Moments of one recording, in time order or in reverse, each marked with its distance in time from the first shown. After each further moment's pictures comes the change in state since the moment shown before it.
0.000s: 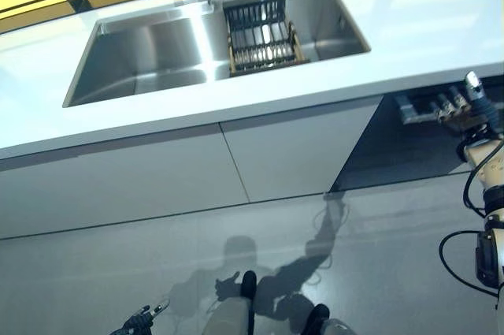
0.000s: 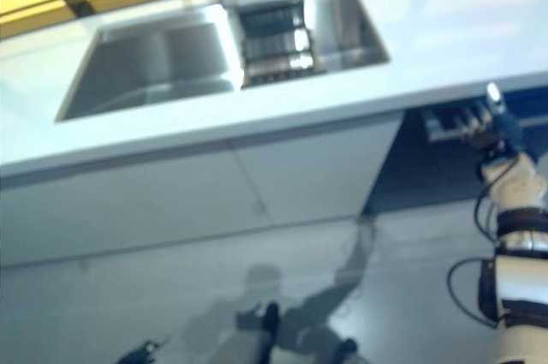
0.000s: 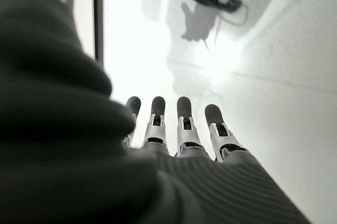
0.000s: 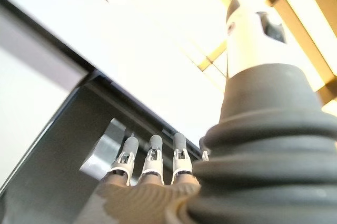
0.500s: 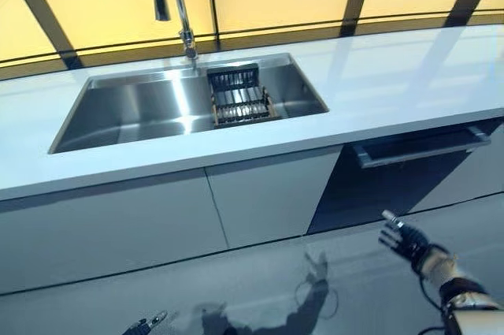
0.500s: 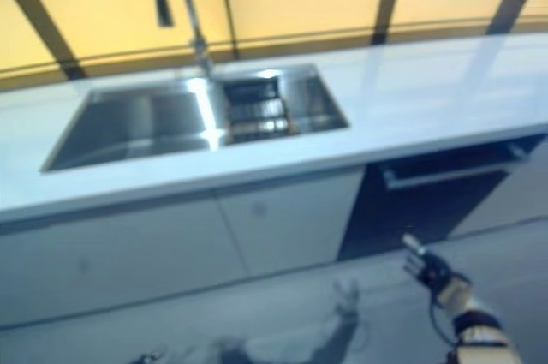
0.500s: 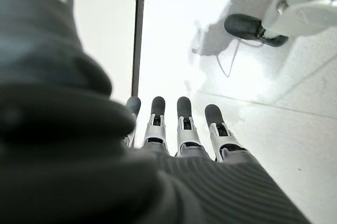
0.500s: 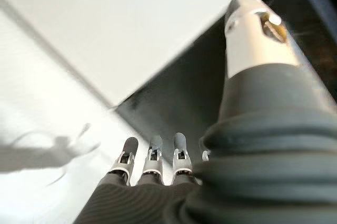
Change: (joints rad) left arm -0.001 -0.013 0.015 0.051 0.053 0.002 0.008; right arm 0.534 0.279 0.023 0.043 -0.425 0.014 0.106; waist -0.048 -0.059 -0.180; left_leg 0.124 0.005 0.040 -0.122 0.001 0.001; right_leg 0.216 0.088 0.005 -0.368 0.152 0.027
